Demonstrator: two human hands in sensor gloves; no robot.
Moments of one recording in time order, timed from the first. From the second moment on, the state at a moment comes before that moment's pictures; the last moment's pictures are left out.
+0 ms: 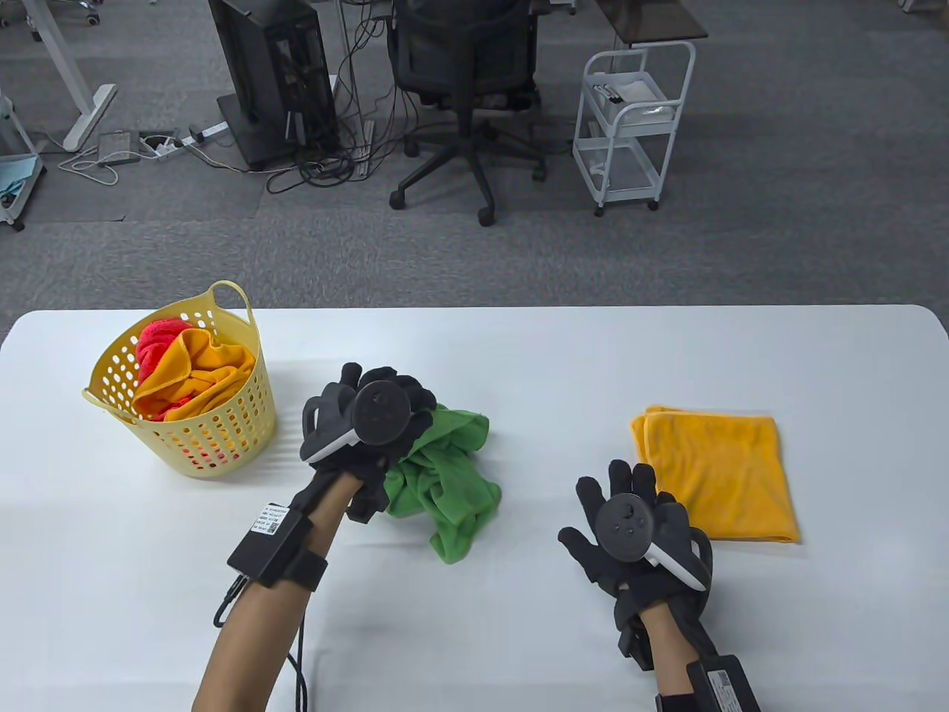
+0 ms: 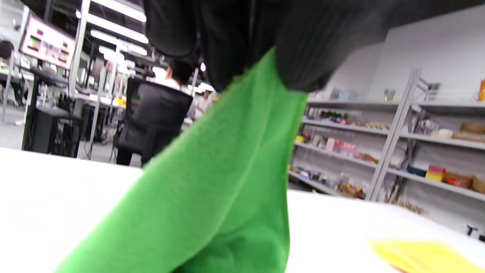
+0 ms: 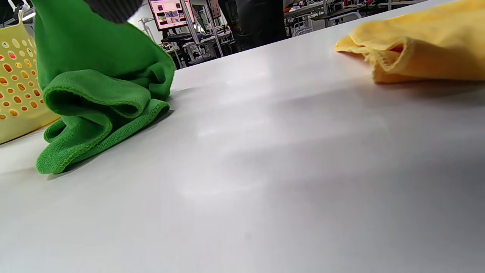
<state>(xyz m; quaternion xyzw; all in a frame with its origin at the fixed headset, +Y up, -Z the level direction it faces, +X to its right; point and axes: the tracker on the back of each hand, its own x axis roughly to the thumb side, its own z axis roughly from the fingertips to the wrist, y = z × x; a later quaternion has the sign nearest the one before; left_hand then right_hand) -0.168 -0.628 -0.435 0.07 -0.20 0.11 0.97 0.161 -0.724 -0.330 0.07 0.09 0.98 0.14</state>
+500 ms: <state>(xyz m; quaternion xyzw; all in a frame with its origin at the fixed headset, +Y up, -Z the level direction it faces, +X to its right) -0.187 -0.589 -0.360 0.12 -0.24 0.18 0.95 0.065 -0.654 -0.322 0.22 0.04 0.94 0.25</state>
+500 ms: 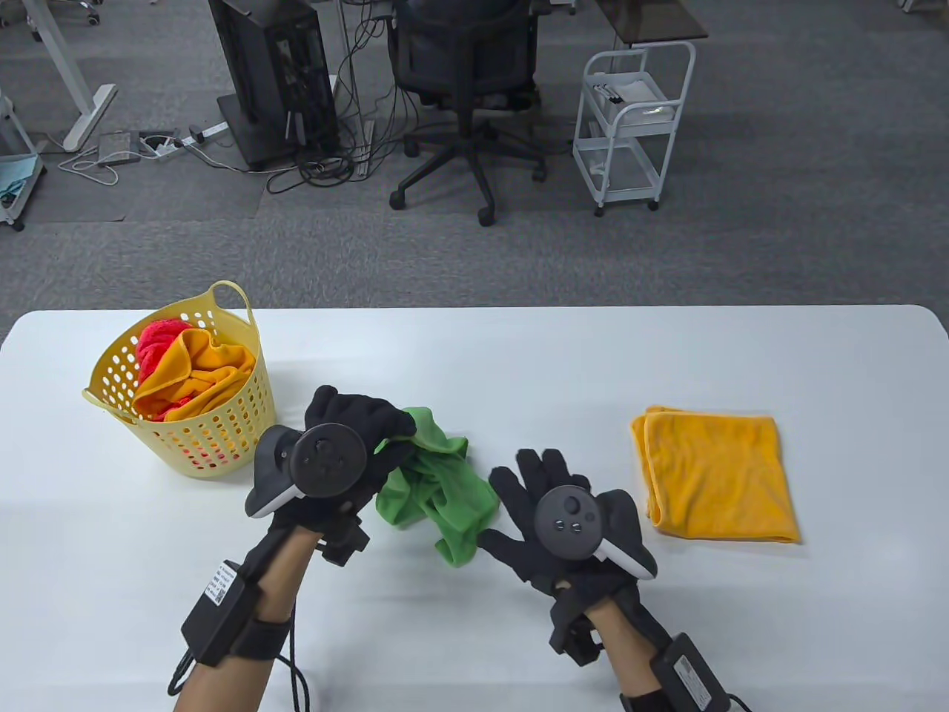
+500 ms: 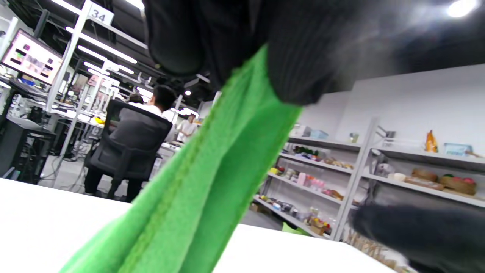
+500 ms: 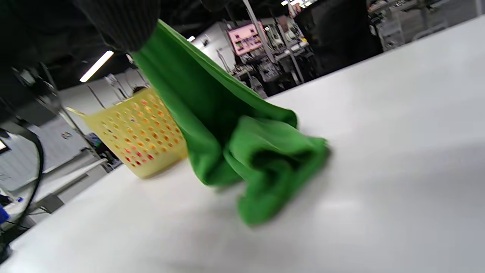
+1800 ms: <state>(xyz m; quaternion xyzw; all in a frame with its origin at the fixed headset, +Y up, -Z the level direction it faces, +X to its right) -0.269 -0.570 -0.353 0.17 -0.17 0.40 0.89 -0.001 -0.639 -0.389 0.24 -0.04 0.91 0.33</state>
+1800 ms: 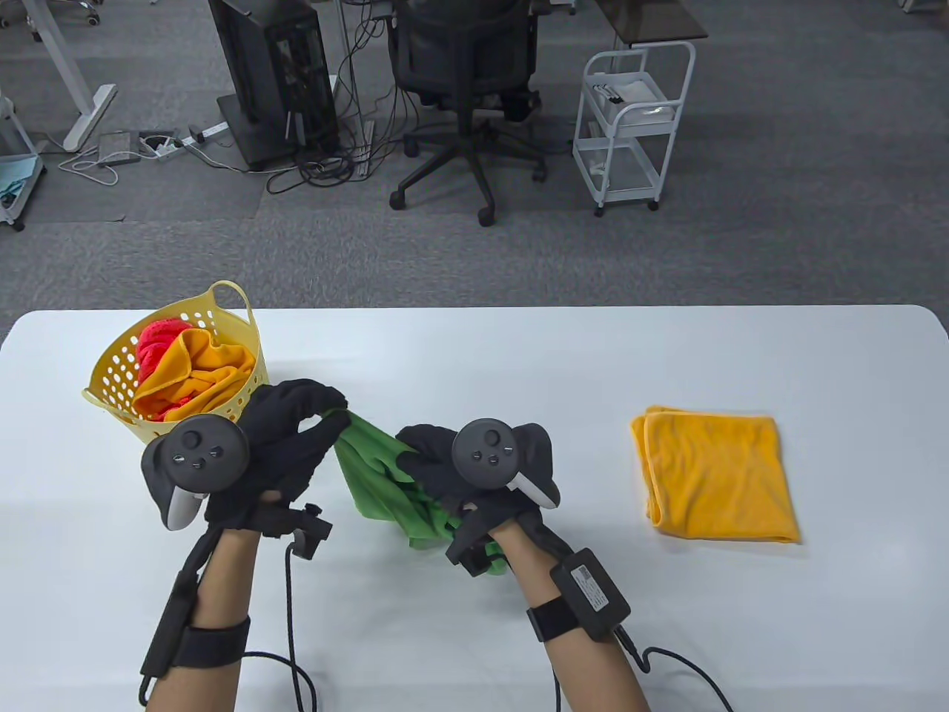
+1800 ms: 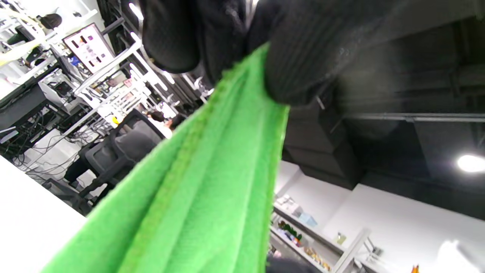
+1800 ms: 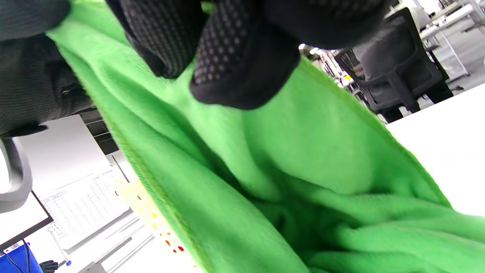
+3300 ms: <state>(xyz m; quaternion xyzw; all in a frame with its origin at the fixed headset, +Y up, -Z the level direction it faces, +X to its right) -0.324 -0.559 -0.342 0.24 -0.12 0.48 0.83 0.096 -0.664 -0.386 0.07 0.02 0.99 0.11</state>
